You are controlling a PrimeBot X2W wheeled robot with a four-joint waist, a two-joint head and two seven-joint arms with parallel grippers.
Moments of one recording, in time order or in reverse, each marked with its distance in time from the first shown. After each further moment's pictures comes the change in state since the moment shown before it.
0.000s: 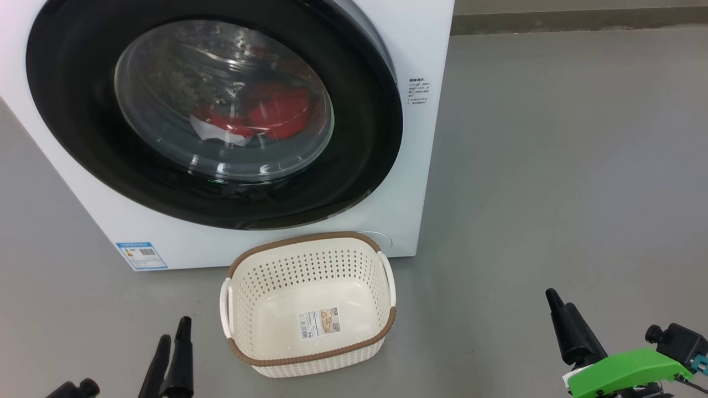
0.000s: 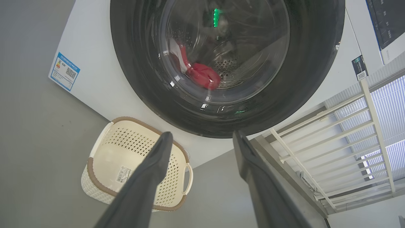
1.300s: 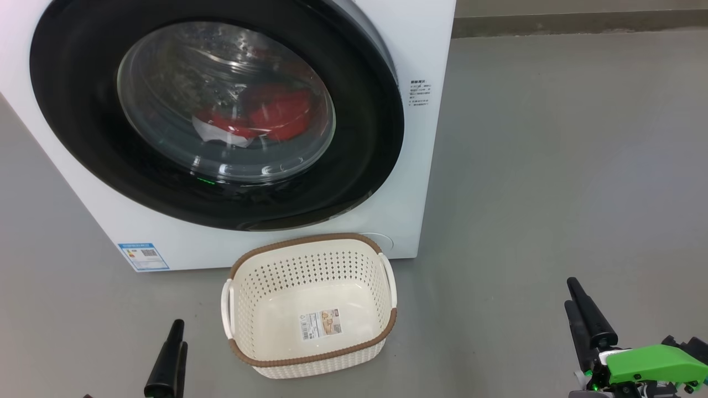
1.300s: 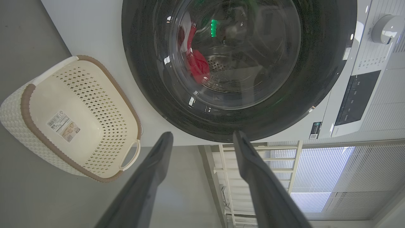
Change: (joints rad) left arm -0.041 -0.002 0.020 0.109 -0.550 -0.054 0.109; right arm -0.021 0.038 -0.082 0.004 0.489 0.000 0.107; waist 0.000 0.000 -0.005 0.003
